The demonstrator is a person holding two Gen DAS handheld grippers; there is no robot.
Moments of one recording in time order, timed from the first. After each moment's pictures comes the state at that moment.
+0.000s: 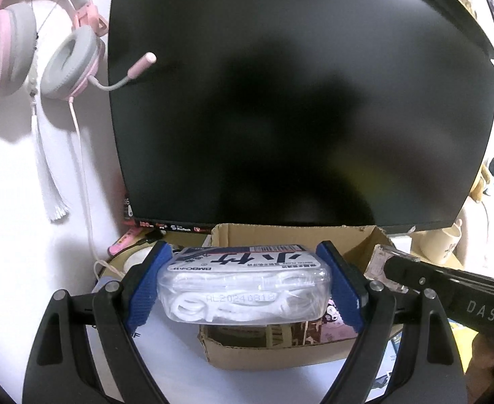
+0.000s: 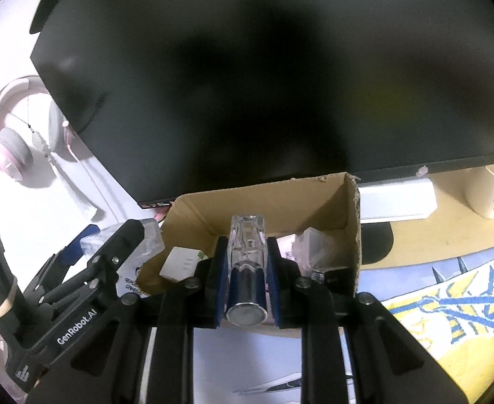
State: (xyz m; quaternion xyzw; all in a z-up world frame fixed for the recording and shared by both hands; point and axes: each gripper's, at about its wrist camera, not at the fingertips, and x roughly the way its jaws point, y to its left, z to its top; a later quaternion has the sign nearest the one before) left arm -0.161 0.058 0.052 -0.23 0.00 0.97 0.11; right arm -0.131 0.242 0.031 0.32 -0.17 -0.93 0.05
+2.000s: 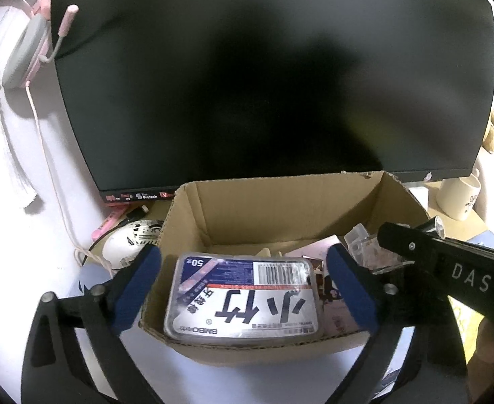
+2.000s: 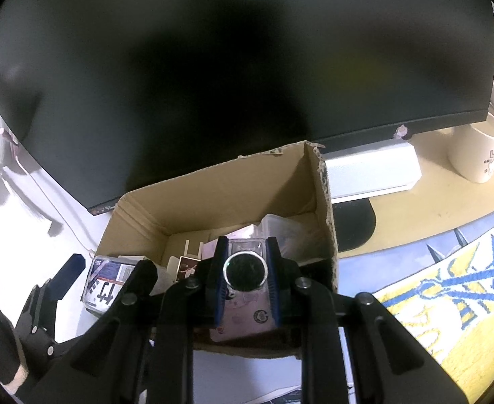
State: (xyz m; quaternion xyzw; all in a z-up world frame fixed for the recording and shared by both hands) left arm -0.176 0.105 0.002 -0.27 0.06 0.96 0.11; right arm -0.148 0.258 -0.010 0.35 -0.20 -0.92 -0.02
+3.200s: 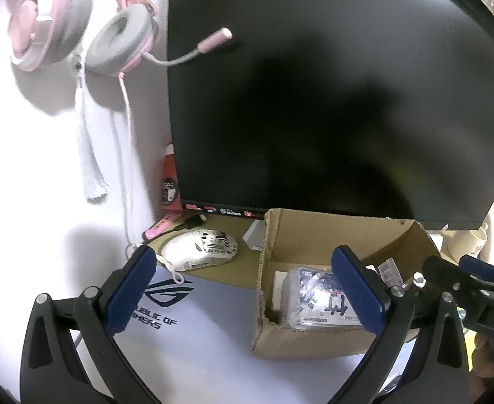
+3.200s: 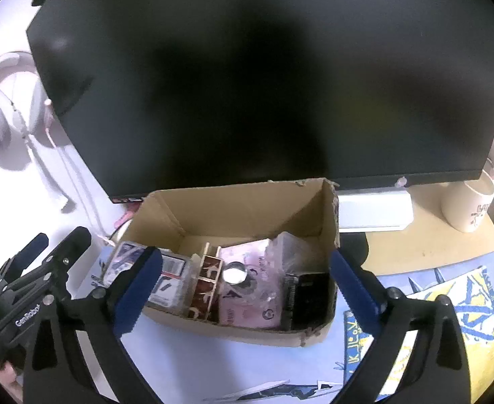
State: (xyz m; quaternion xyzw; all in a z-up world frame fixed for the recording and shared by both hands) left arm -0.158 0.022 0.037 -0.24 -0.02 0.97 0.05; right arm -0.120 0.233 0.024 0.31 -0.11 -0.95 0.00
